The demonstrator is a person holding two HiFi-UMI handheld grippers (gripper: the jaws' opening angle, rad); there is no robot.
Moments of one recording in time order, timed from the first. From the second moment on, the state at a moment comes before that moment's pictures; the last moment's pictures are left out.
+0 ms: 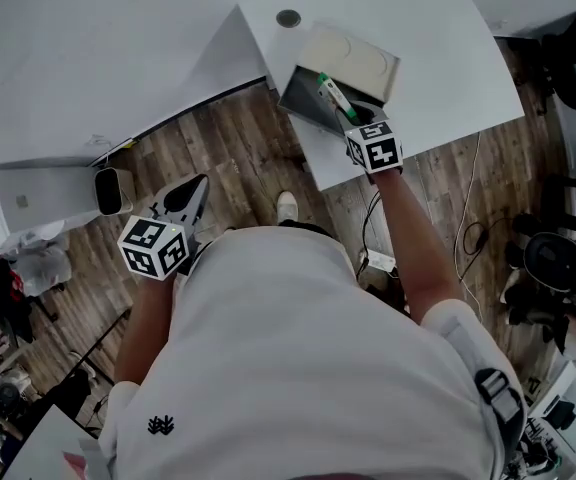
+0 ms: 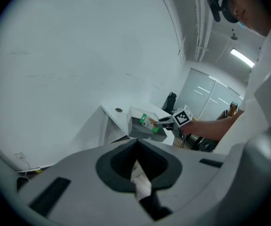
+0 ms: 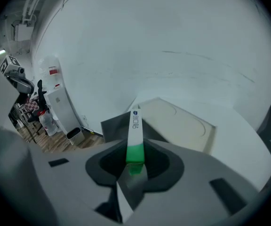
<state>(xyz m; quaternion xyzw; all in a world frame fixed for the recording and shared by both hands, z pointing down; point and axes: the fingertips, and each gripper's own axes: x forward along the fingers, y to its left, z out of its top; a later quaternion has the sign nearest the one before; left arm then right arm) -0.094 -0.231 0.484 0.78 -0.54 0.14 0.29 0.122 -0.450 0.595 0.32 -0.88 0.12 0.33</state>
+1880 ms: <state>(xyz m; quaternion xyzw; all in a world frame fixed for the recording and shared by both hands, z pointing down) -0.108 -0.217 0.486 0.80 -0.50 0.14 0.28 0.129 -0.431 0.581 0.36 -0.86 0.08 0.34</state>
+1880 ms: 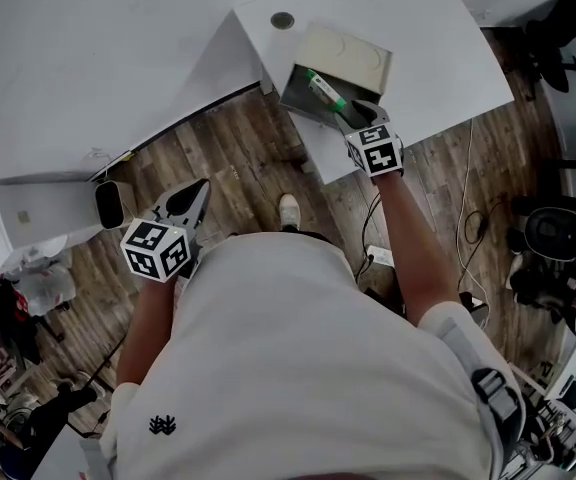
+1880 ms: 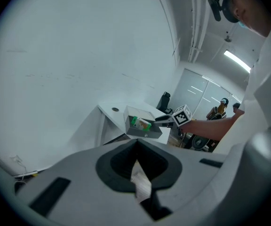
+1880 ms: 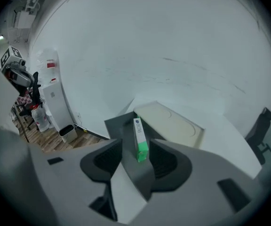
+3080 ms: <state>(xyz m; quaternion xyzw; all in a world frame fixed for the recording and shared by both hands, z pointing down) -0.154 -0.107 0.507 0.86 -0.39 0.15 0.28 0.077 -0.168 0.551 0.42 -0.85 0.17 0.26</state>
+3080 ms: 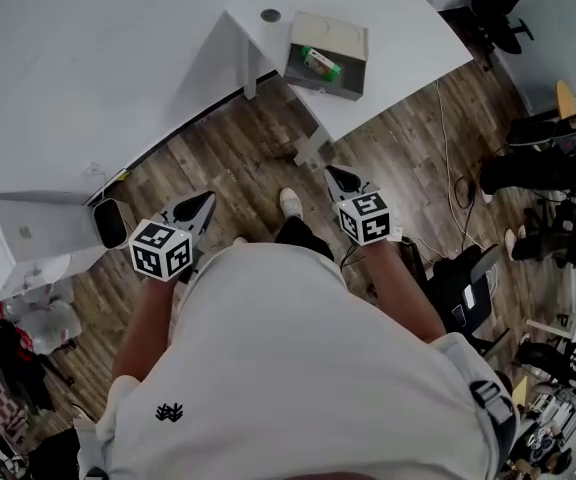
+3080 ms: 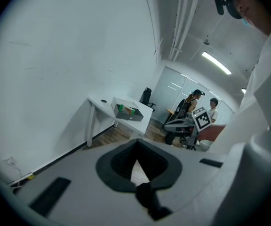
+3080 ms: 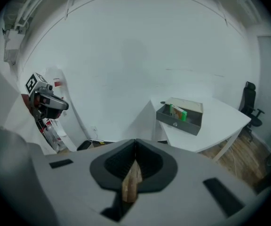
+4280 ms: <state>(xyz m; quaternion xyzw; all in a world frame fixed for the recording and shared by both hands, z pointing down) -0.180 -0.074 0.517 0.86 -0.40 0.13 0.29 0.044 -0.116 0.537 0.39 -0.86 0.15 0.28</state>
